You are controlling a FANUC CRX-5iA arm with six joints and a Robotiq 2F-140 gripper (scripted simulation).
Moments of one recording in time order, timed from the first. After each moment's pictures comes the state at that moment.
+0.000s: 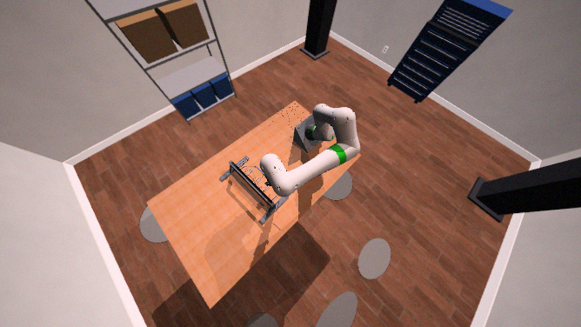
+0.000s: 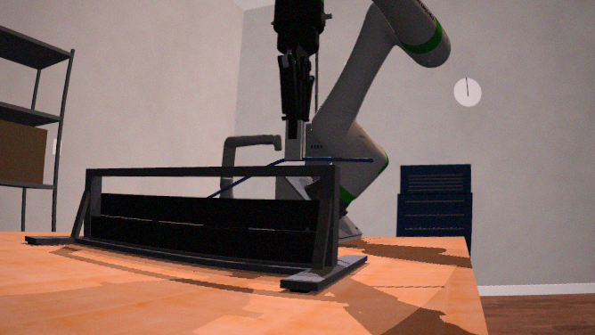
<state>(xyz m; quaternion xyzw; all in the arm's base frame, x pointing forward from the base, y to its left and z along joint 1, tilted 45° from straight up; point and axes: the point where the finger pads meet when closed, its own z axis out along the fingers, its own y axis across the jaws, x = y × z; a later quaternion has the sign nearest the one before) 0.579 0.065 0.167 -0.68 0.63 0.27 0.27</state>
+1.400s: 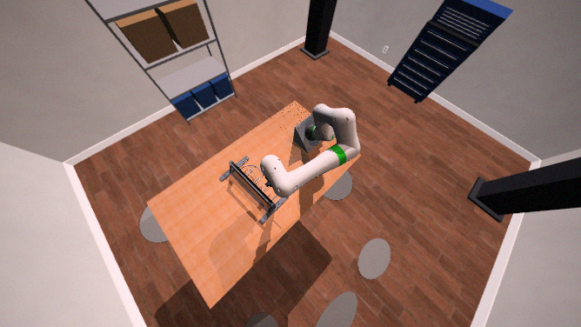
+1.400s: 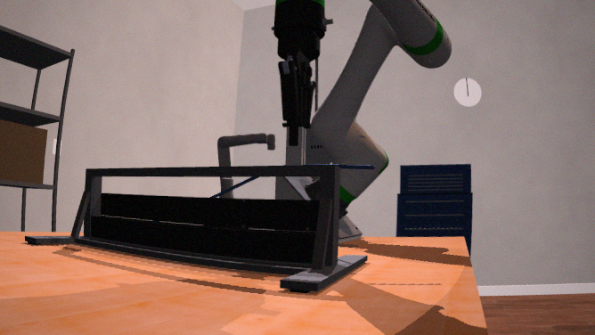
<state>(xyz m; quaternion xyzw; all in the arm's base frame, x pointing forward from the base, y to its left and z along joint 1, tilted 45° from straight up) 0.579 0.074 0.160 -0.68 0.63 0.27 0.27</state>
